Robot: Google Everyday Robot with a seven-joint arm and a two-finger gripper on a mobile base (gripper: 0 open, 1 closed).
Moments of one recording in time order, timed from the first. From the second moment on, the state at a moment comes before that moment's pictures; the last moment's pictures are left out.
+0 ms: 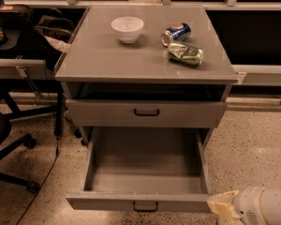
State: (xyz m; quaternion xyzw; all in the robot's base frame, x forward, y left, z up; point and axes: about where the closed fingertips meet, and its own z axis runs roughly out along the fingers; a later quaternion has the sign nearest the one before) arm 0.338 -0.216 0.624 -0.28 0.90 0.23 0.25
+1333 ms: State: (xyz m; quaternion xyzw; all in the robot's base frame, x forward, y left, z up) arm 0.322 -0.217 0.466 -0.17 0.93 0.24 0.22
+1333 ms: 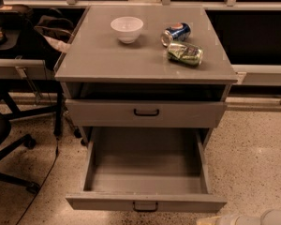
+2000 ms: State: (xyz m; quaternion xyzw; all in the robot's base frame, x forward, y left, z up) arm 0.327 -0.220 0.444 -0.12 0.93 0.25 0.24
